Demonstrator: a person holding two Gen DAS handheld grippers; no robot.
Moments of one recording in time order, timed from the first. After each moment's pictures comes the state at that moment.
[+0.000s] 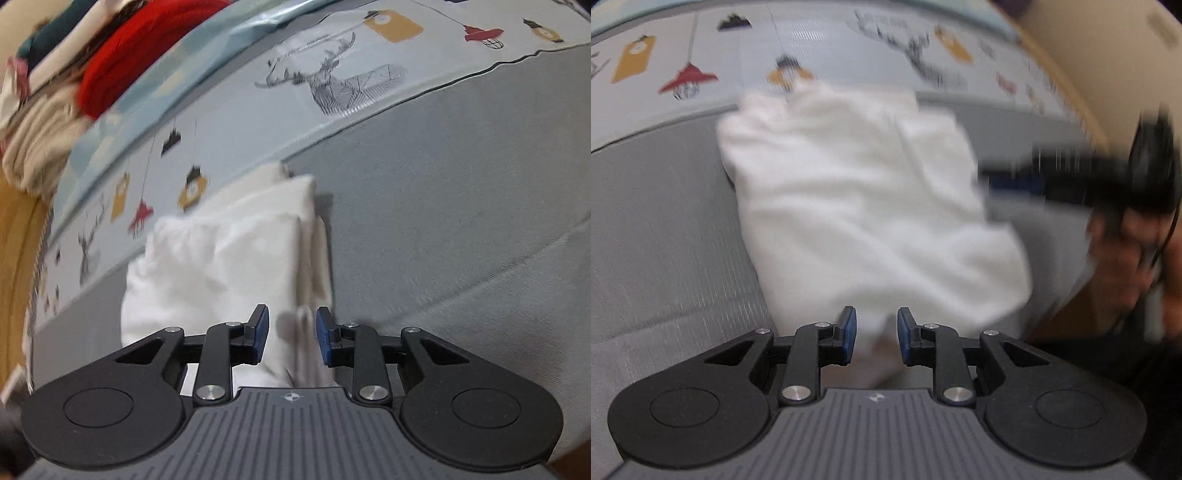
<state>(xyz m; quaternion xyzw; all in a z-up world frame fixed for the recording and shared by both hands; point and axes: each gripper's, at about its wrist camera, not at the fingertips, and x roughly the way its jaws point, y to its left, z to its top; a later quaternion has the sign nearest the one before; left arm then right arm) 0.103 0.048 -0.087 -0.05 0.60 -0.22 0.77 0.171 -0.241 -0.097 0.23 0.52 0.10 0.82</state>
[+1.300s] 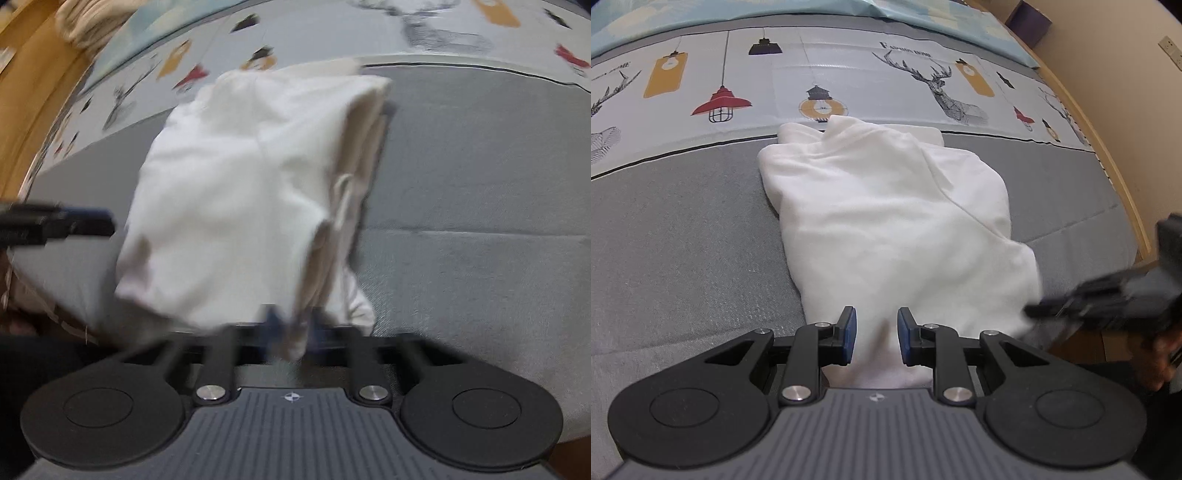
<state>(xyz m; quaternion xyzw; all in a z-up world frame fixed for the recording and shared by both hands) 0.115 0.072 -0.063 -0.07 0.57 -0.18 0.80 0.117 -0.215 -0.098 0.05 0.59 0.23 0.77</state>
